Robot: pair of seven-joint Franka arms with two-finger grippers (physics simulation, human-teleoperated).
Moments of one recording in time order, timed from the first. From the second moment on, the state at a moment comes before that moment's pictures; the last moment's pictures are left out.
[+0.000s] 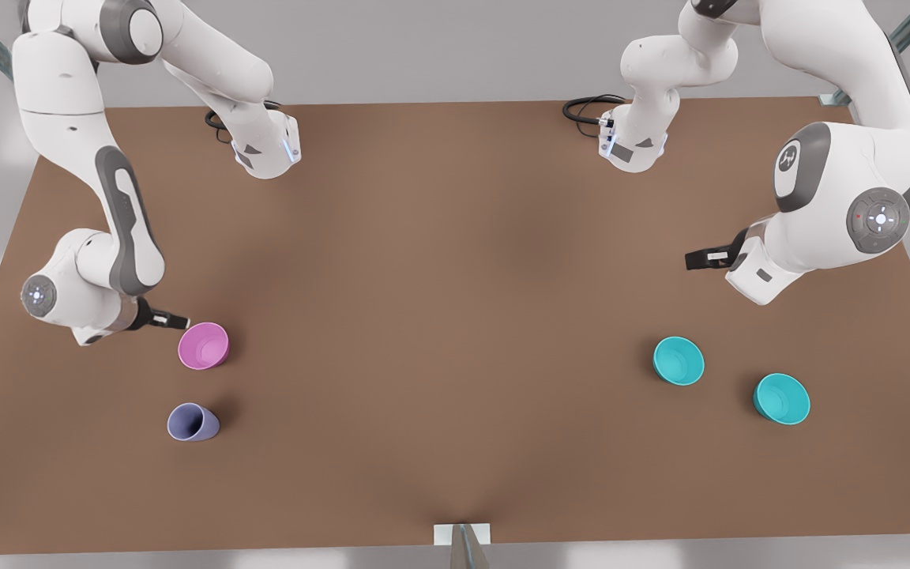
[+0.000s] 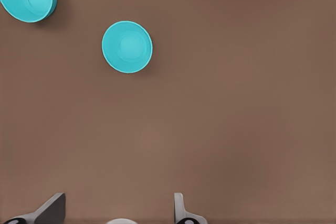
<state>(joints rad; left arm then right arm) 0.02 0.21 -0.15 -1.43 -0.03 1.35 -0.23 -0.41 0.36 0.16 -2.06 0.02 2.22 -0.02</state>
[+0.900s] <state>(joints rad) 0.02 0.21 -0.15 -1.44 -0.03 1.34 -0.23 -0.40 0.50 0.16 -2.07 0.08 2.45 -0.01</state>
